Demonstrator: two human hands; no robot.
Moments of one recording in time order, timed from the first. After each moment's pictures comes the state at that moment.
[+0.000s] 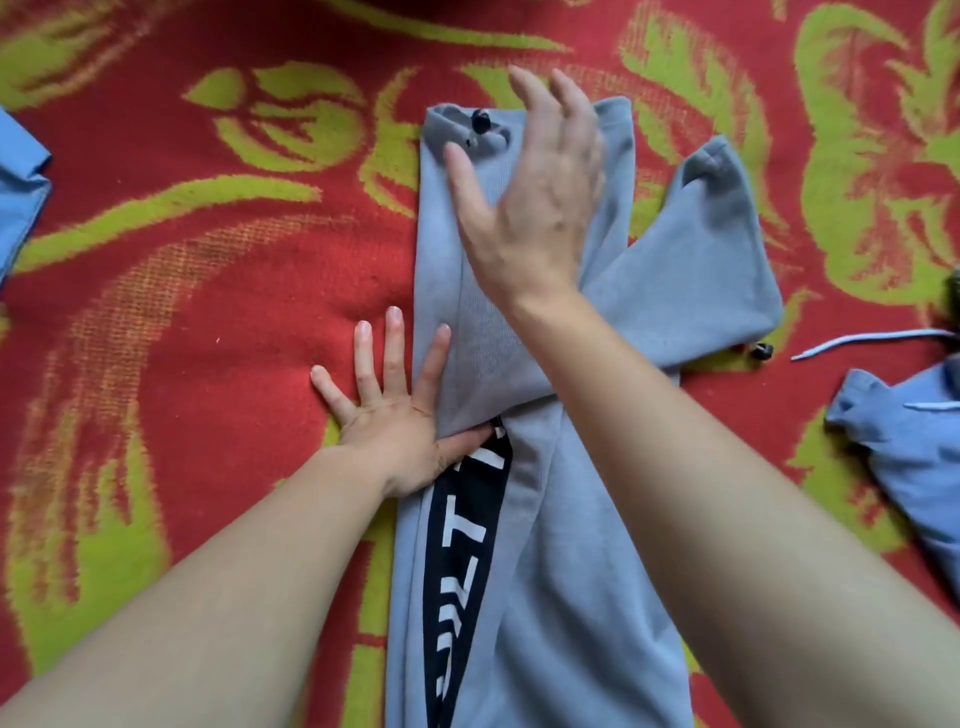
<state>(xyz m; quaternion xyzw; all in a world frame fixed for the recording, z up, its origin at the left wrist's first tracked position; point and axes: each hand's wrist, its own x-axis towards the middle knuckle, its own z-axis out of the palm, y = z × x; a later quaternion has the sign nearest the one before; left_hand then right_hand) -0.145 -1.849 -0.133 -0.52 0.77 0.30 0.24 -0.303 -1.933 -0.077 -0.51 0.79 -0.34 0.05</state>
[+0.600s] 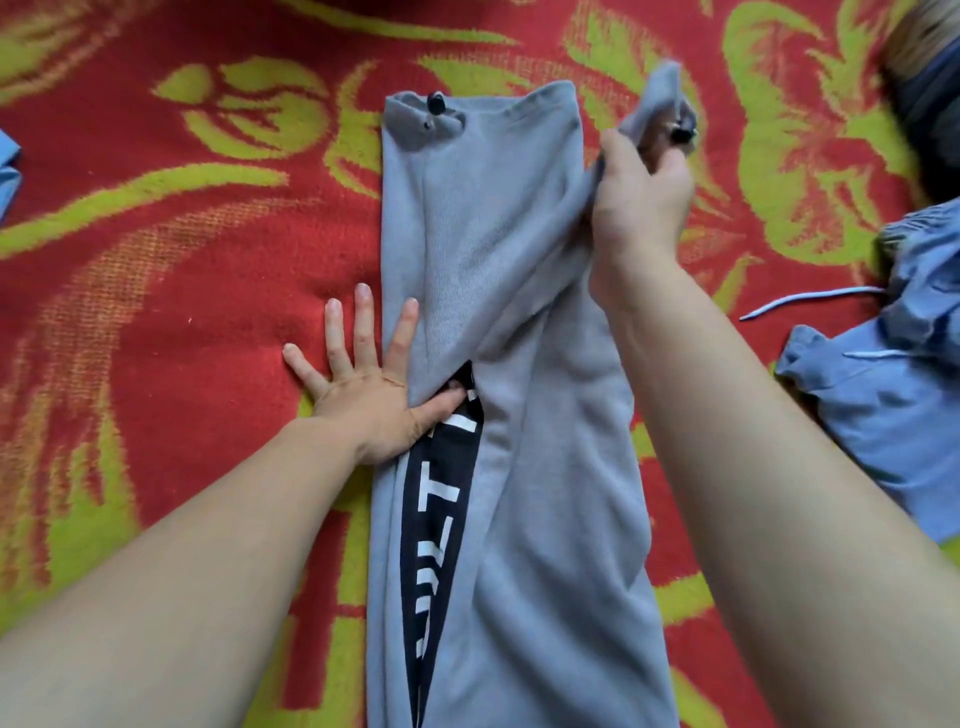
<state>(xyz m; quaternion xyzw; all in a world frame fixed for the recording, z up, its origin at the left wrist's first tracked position) -0.146 -1.843 -0.135 -0.53 0.77 0.28 0.21 -0.376 -1.891 -0.051 -0.11 0.74 -0.60 0.29</state>
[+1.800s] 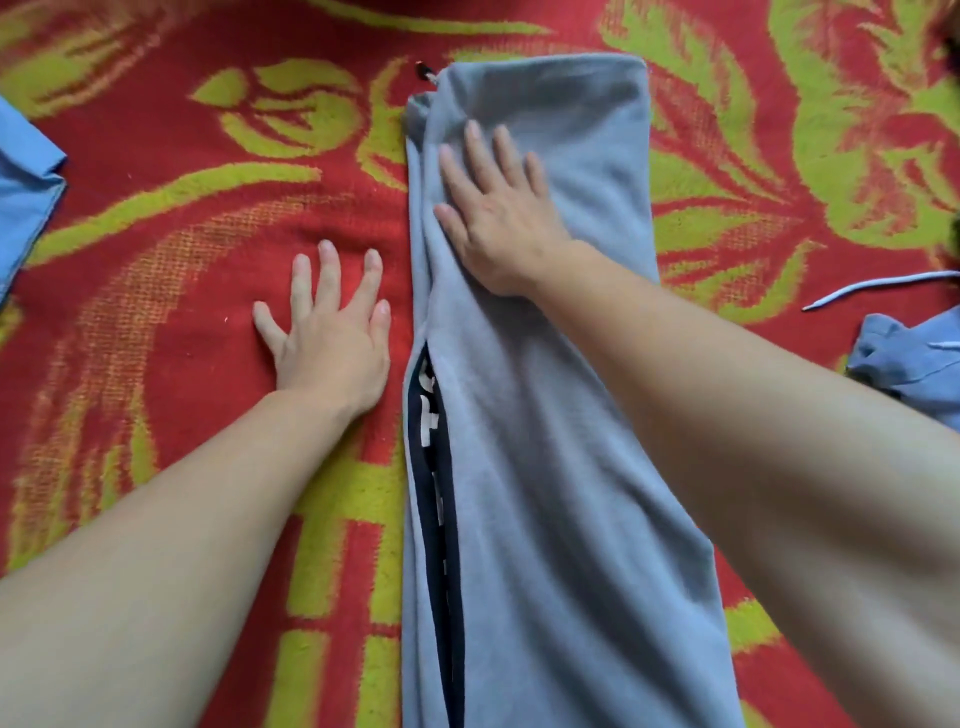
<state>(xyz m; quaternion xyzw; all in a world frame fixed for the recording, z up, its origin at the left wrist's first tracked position) -0.112 -1.885 -0.141 -0.63 0.76 0.14 0.07 -0.316 -1.926 -0.122 -0.70 0.70 0.04 0.13</state>
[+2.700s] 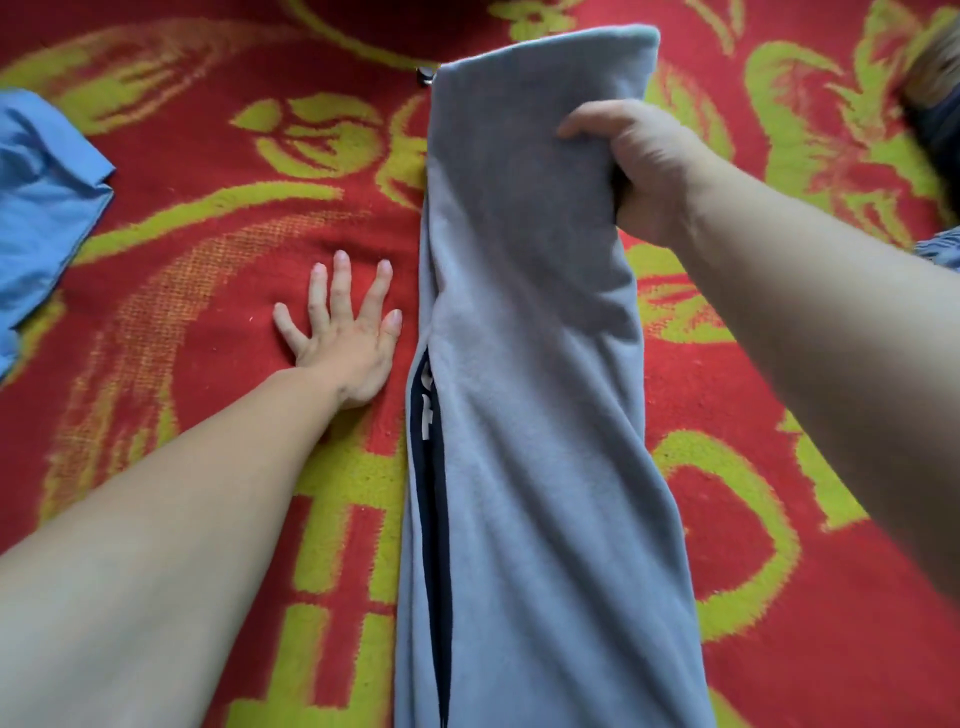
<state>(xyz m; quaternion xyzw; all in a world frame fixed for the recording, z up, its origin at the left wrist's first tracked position) -0.108 -1.896 -0.153 -0.62 0.75 0.21 0.12 -0.388 -1.922 -0.030 -0.24 0.64 -0.46 0.56</state>
